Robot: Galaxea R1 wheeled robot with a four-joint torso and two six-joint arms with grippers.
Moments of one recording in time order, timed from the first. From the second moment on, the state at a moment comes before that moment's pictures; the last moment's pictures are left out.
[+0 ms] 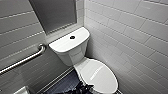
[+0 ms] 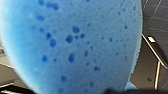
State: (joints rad) left arm 0.69 2.84 -1.97 0.00 -0.11 -0.71; right arm -1.43 2.38 -1.76 -0.03 0.24 0.39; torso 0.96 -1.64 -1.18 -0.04
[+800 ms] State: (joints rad) left arm 0.68 2.91 -2.07 0.00 -0.11 -0.72; right arm -1.43 2.39 -1.76 -0.03 0.24 0.39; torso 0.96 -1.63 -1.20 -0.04
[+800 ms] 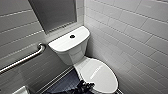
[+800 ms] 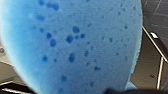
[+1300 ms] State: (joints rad) left arm 0.66 2.91 -2.08 0.00 -0.08 -0.73; right arm -1.42 2.39 -1.77 -0.03 0.24 0.39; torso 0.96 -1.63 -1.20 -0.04
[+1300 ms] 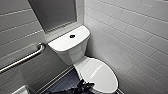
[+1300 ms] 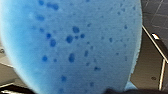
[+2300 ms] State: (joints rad) left arm 0.65 2.91 -2.06 0.00 -0.09 -0.75; right arm -1.42 2.40 -1.78 -0.03 0.24 0.39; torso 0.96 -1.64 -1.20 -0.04
